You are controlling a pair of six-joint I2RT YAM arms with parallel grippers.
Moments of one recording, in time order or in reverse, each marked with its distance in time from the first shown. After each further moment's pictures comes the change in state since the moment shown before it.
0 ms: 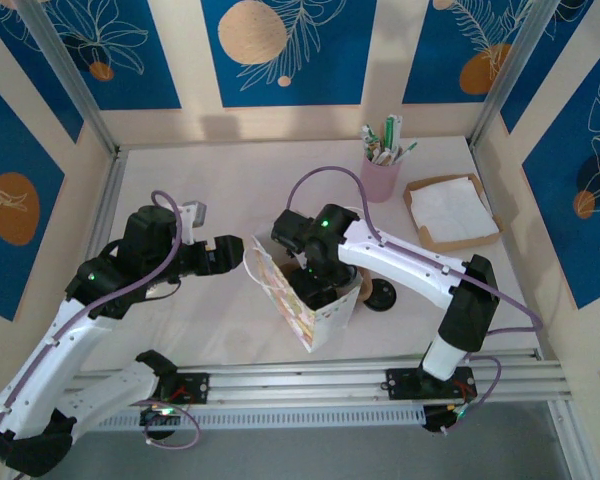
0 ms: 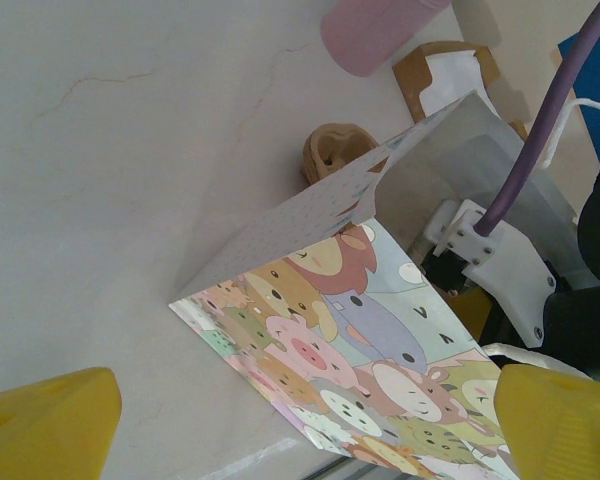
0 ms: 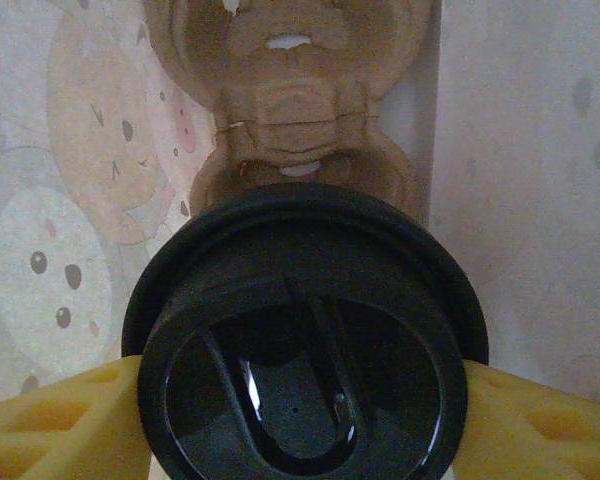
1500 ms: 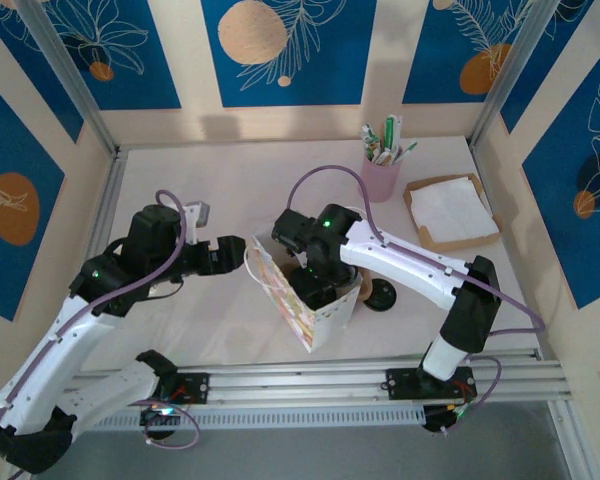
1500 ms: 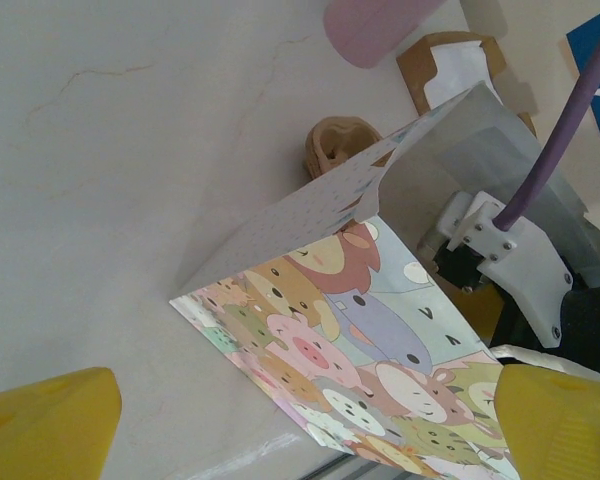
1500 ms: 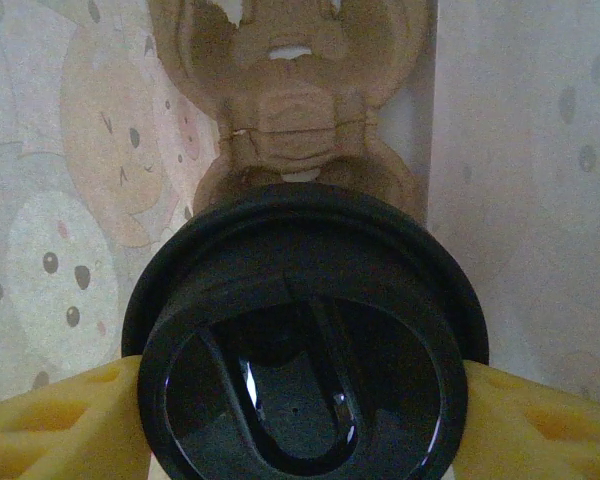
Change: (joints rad) left arm -0.013 0.017 0.000 0.000 -0.007 0.000; right arm 0.002 -0.011 -0.002 0.011 0.007 0.003
